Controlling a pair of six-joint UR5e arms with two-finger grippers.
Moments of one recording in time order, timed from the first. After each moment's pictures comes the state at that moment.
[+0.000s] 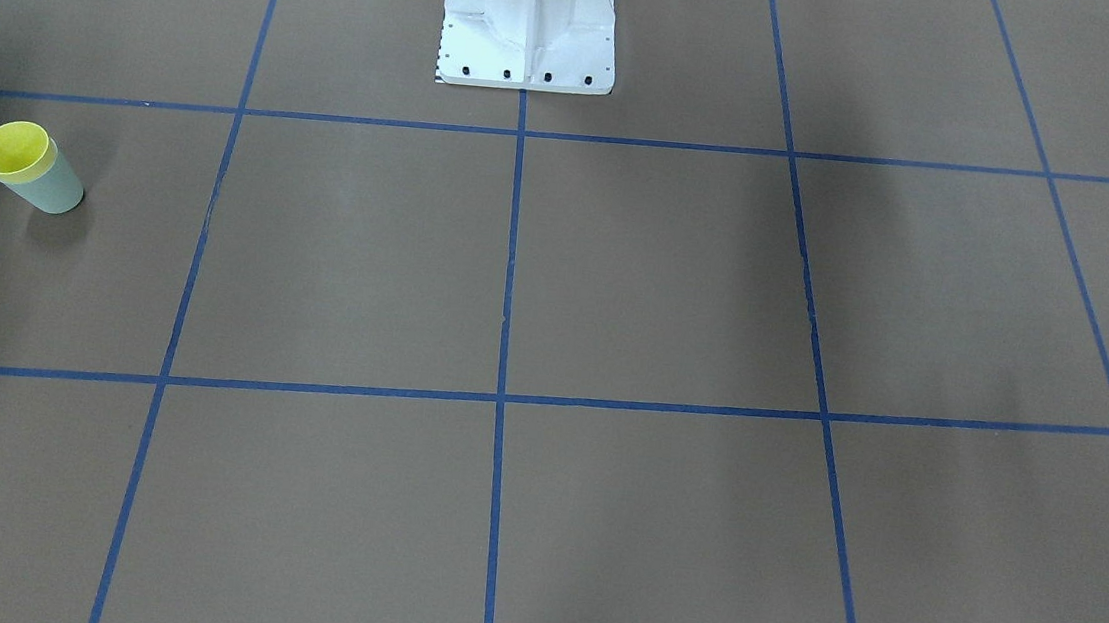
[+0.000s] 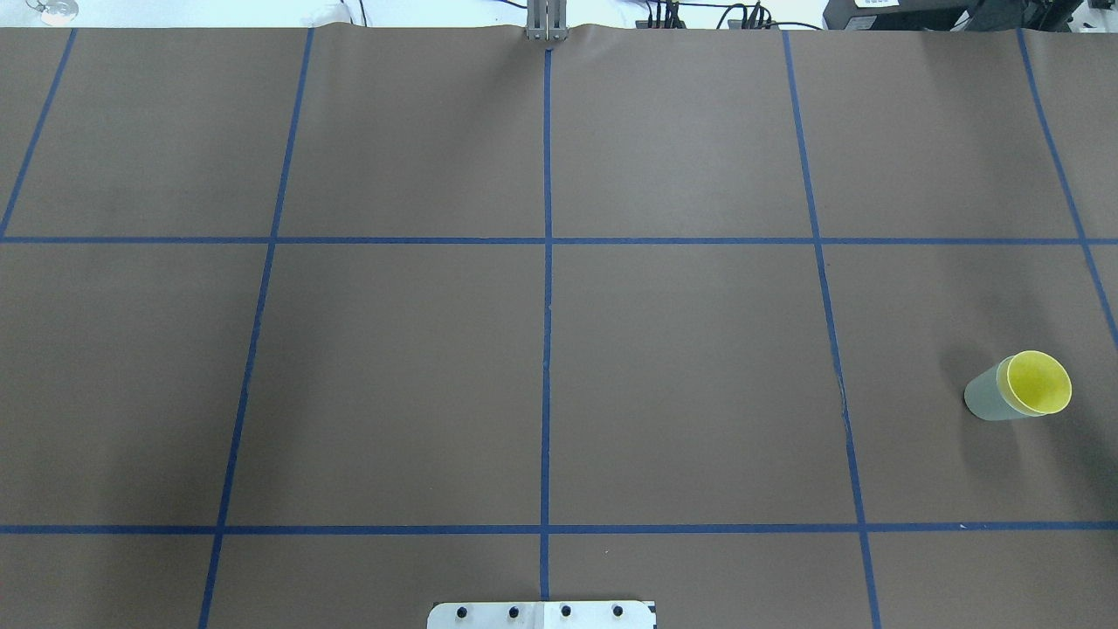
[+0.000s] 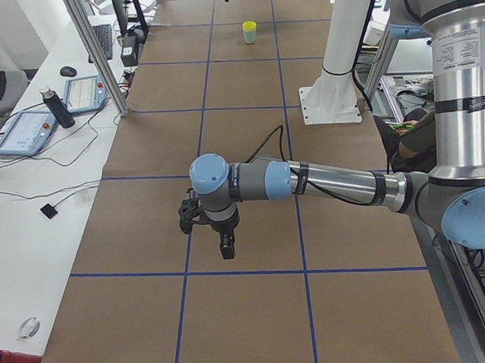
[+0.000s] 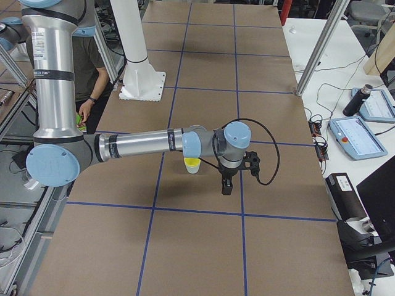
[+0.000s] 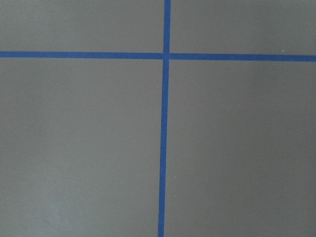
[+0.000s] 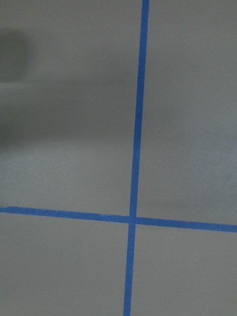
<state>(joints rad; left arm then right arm) -1.52 -1.48 -1.84 -1.38 -2.35 -0.05 1.43 -1.60 1.71 -1.62 2.32 0.10</state>
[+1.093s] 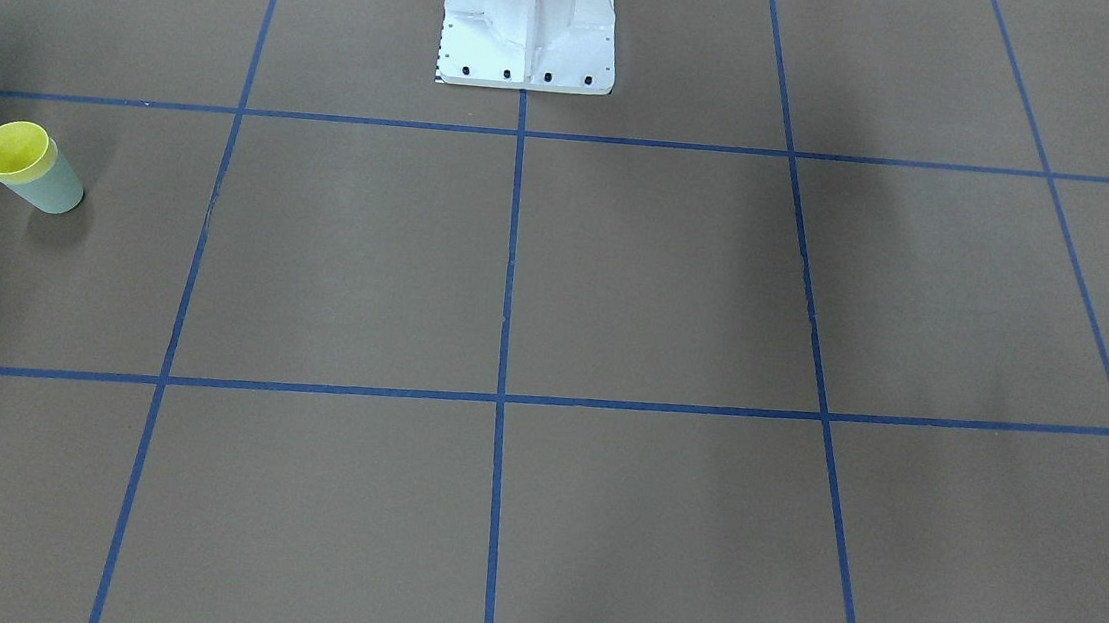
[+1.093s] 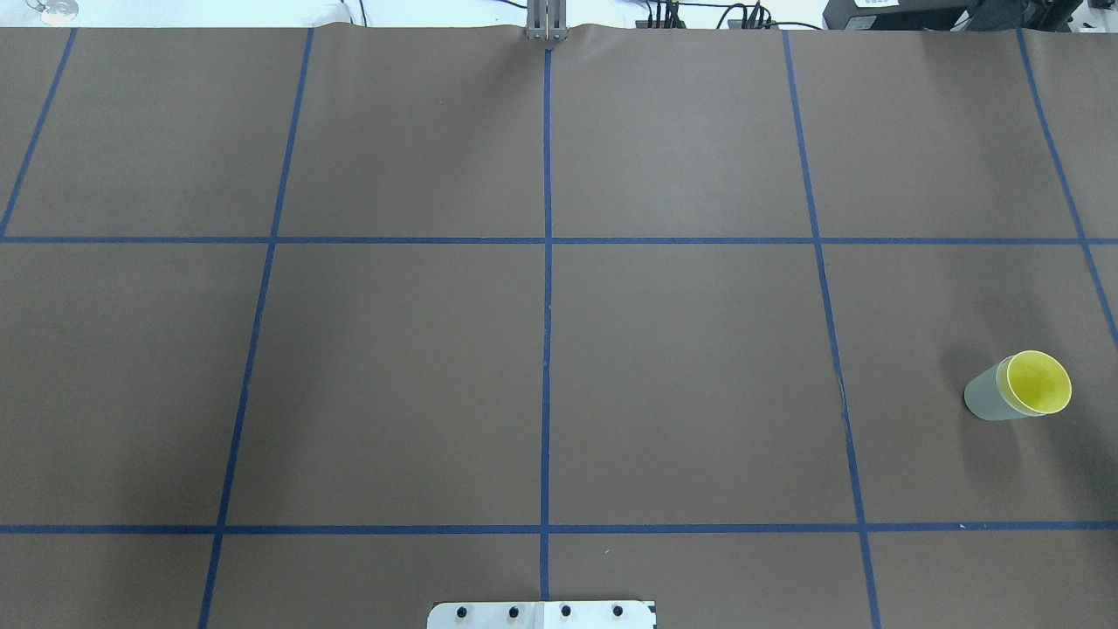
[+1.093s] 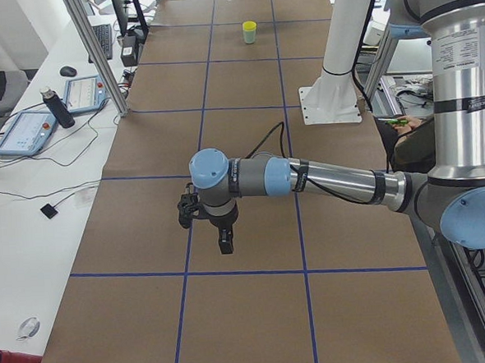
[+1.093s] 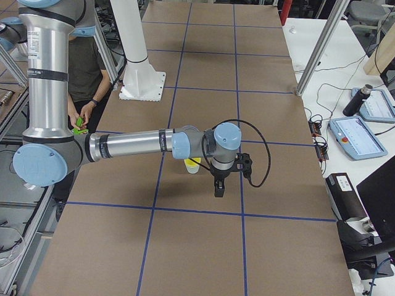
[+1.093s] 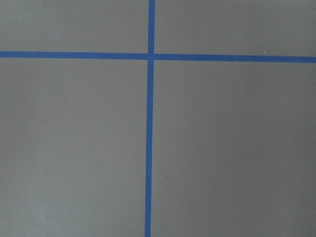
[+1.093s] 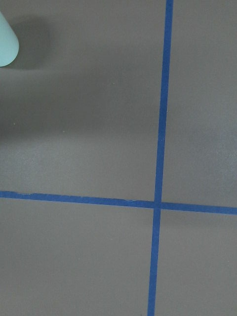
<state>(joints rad) -1.51 -1.48 -1.86 -1.38 -2.37 -0.06 1.45 -1.63 1.77 -1.62 2.32 0.10</state>
